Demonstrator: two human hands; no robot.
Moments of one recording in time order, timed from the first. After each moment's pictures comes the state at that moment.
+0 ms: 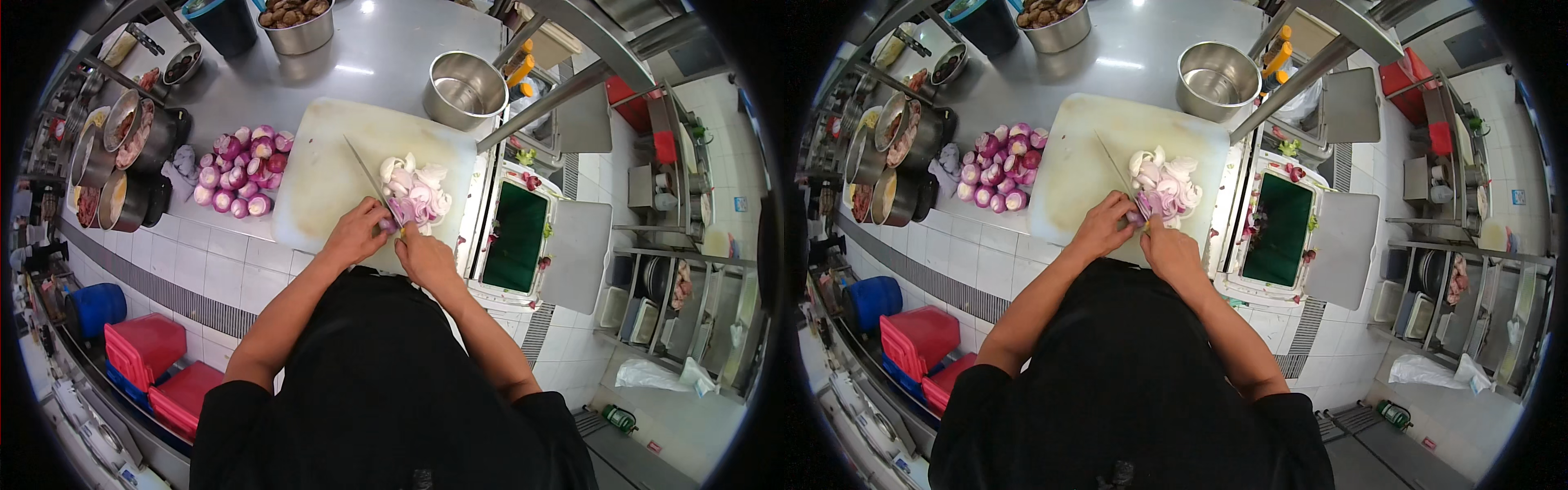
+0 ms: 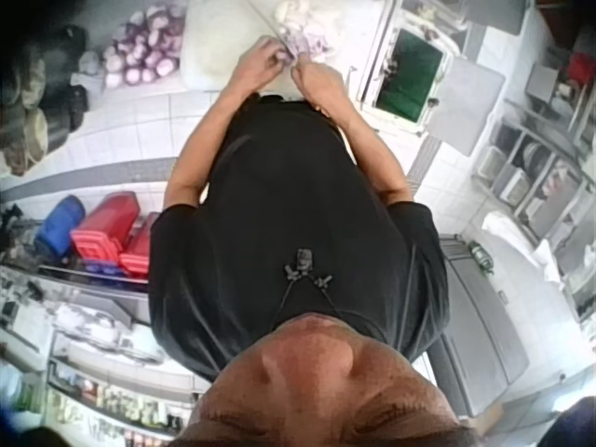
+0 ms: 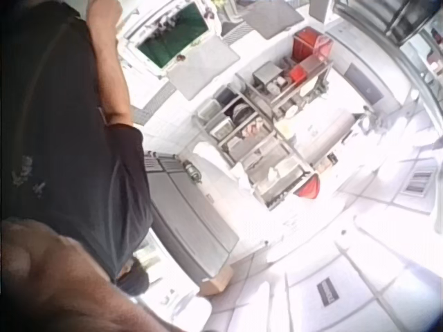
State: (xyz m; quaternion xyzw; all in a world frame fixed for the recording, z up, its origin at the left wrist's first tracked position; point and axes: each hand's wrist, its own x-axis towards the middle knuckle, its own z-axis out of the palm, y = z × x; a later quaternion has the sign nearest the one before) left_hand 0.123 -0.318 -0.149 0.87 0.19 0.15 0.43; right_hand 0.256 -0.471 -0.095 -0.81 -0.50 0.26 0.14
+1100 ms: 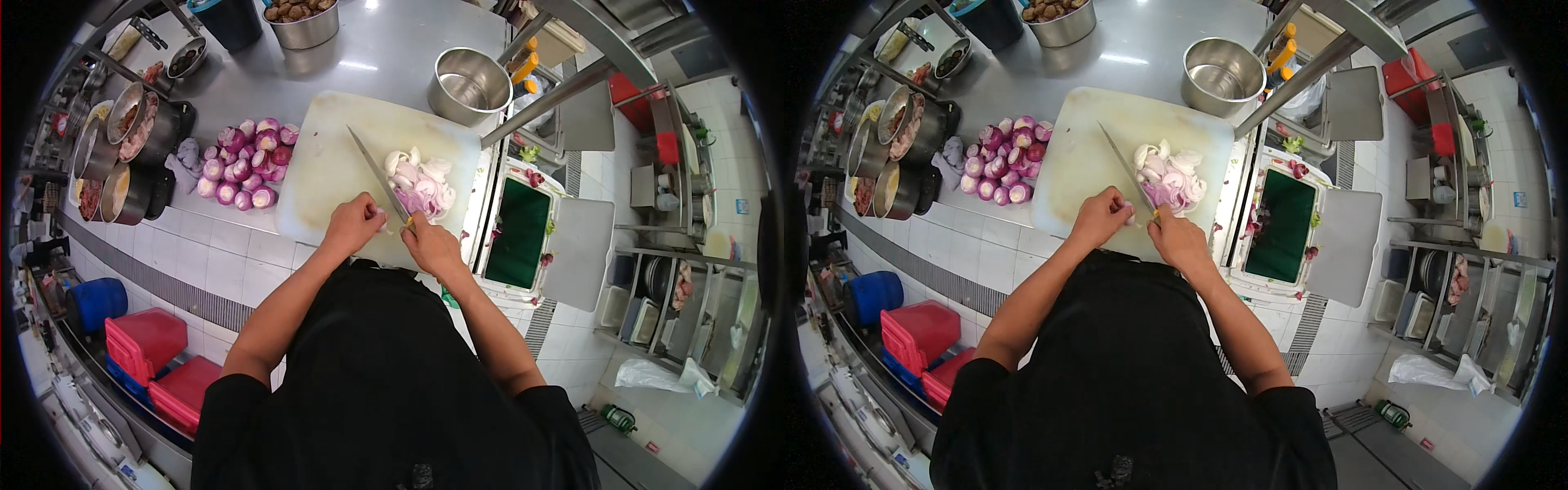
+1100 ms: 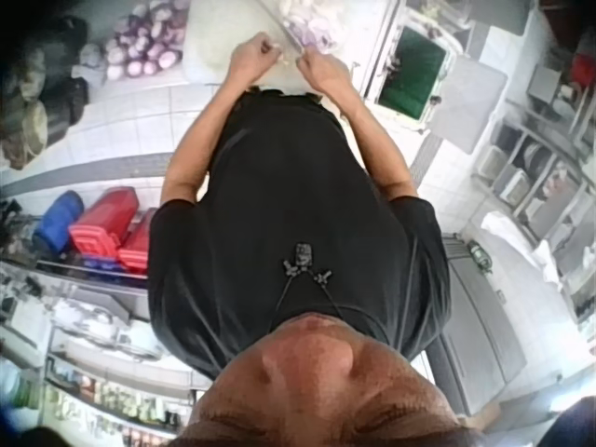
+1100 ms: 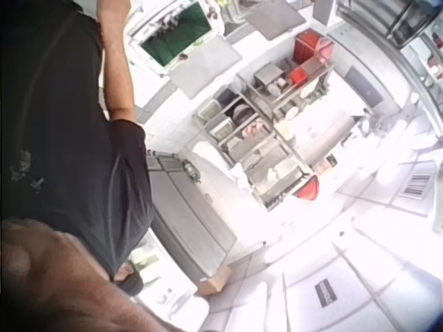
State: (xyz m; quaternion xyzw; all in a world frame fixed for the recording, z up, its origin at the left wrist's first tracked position) left_hand 0.122 -0.311 -0.133 0.84 0.36 -0.03 0.41; right_hand 0.267 -0.461 -0.102 -0.82 -0.46 0.30 0.12
